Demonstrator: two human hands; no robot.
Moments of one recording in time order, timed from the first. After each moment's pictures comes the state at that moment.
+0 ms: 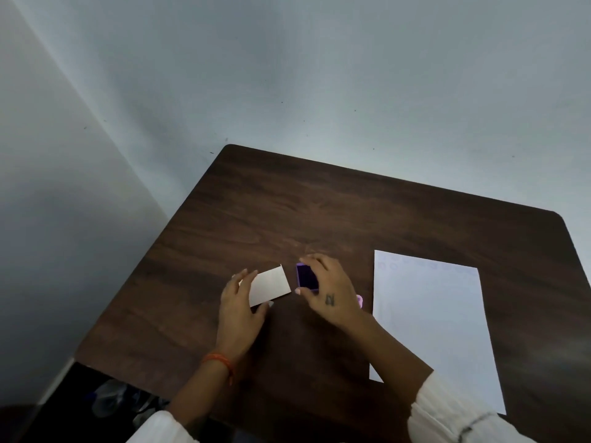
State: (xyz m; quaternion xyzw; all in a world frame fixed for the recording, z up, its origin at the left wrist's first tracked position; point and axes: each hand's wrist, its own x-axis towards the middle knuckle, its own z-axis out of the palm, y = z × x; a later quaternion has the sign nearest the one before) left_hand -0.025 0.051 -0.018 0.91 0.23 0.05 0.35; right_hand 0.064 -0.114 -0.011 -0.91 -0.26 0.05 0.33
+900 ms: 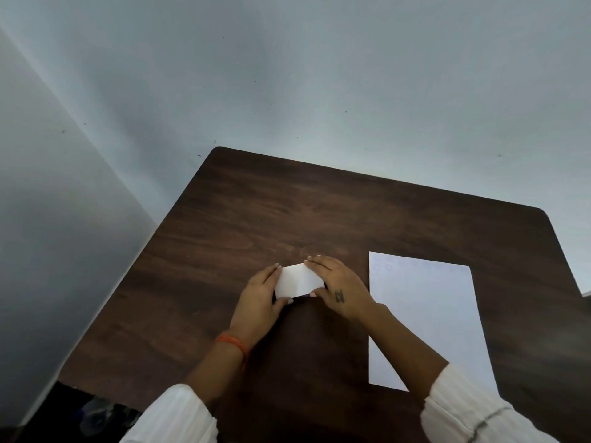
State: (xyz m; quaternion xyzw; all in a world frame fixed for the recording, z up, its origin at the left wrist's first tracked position) left_hand 0.015 0.039 -0.016 0.95 0.06 0.00 0.32; right_hand 0.092 -0.135 -0.012 -0.92 -0.30 0.12 0.23
